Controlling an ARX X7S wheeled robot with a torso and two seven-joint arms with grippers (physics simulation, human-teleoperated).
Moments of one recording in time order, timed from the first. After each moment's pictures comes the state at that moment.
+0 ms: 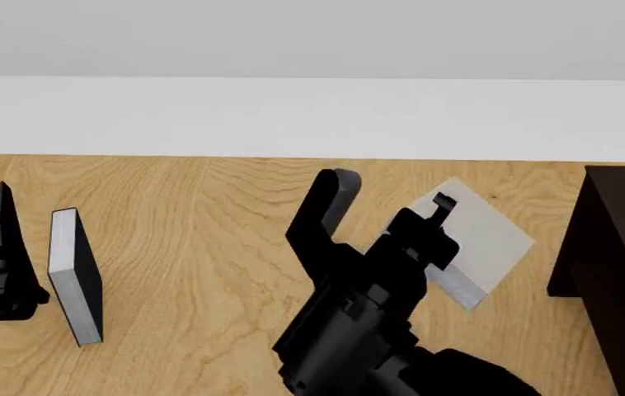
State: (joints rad) left arm -0.25 -0.39 0.05 0.46 -0.47 -0.30 -0.27; right arm 1.27 0.03 -1.49 0.86 0.75 0.94 0.74
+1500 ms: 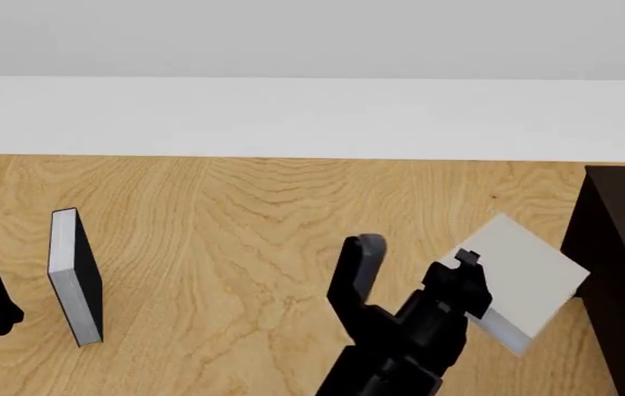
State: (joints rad) left arm -0.19 -0.41 0.02 0.39 -0.45 -0.25 -0.31; right arm 1.10 0.00 -1.48 1.06 0.52 0.87 0.75
